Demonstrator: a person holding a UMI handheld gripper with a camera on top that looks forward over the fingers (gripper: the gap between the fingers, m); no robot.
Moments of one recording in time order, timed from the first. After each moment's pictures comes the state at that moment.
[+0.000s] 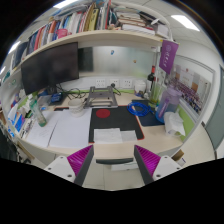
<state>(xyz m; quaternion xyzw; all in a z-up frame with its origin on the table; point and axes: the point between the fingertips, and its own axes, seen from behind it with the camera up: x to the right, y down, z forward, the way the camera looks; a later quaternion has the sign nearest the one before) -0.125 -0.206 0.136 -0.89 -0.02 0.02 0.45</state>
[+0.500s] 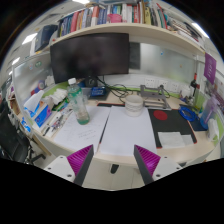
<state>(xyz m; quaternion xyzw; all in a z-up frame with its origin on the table) -0.390 -0.191 0.099 -0.88 -0.12 0.10 0.46</state>
